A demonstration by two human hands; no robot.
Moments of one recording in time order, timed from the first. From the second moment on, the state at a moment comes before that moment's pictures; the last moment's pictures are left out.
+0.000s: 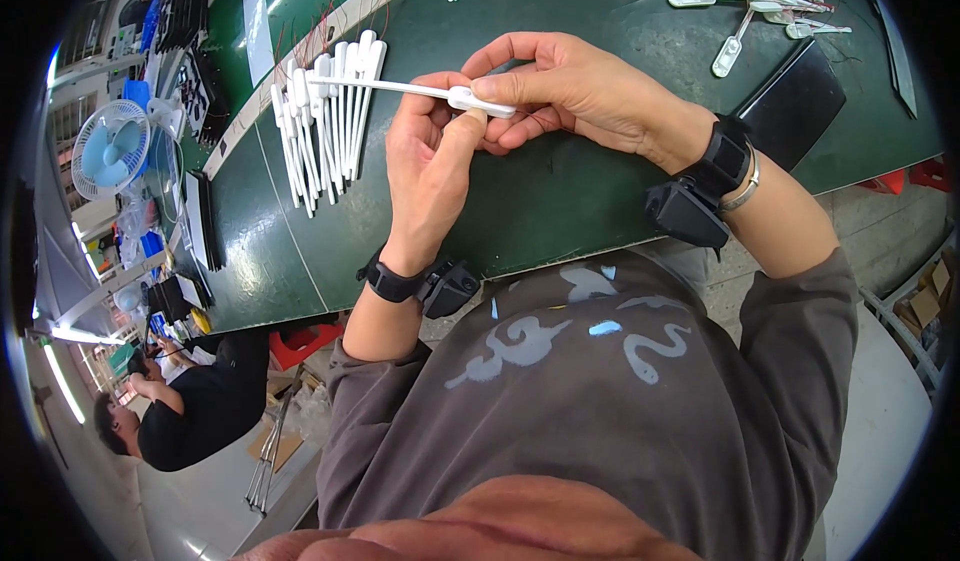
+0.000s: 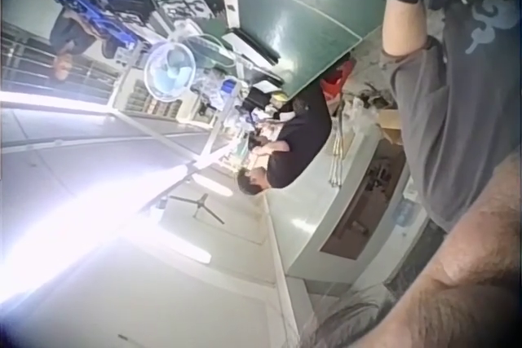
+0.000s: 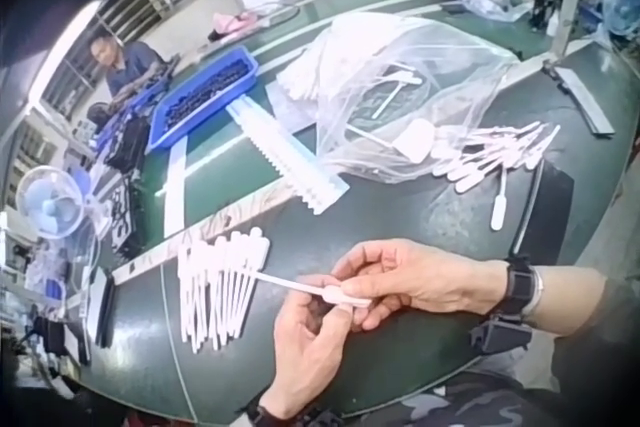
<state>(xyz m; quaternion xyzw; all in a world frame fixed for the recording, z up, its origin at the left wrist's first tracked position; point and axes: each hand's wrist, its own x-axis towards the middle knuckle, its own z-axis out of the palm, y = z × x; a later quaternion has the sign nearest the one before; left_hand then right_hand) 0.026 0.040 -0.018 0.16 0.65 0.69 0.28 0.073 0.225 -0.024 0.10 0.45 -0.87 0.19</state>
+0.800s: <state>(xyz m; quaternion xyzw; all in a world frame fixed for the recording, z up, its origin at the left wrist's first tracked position) 0.018 0.036 -0.015 0.15 0.59 0.71 0.35 0.076 0.219 -0.022 0.07 0.45 -0.86 0.22</state>
